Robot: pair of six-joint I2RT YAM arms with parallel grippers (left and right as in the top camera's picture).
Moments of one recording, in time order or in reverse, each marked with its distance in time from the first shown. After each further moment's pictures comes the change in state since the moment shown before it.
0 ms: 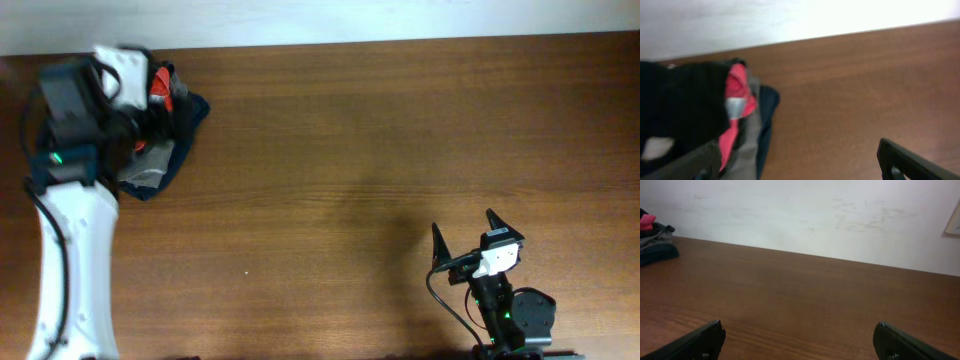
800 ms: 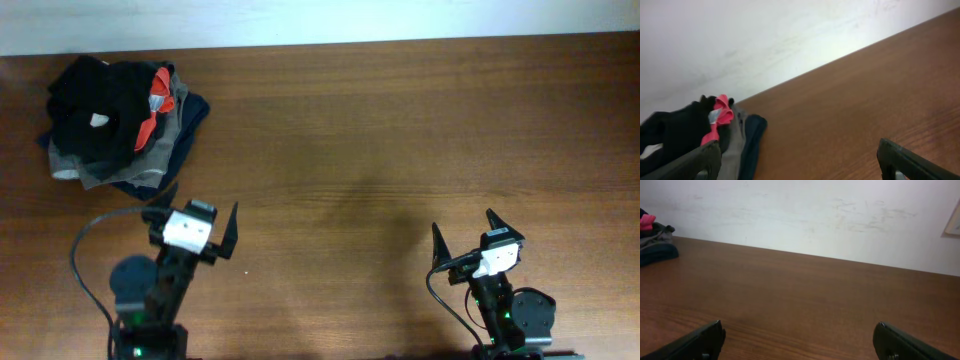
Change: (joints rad) left arm -0.114 -0.915 -1.077 0.693 -0.013 0.130; right arm 0.000 0.000 0.000 0.000 0.000 0.000
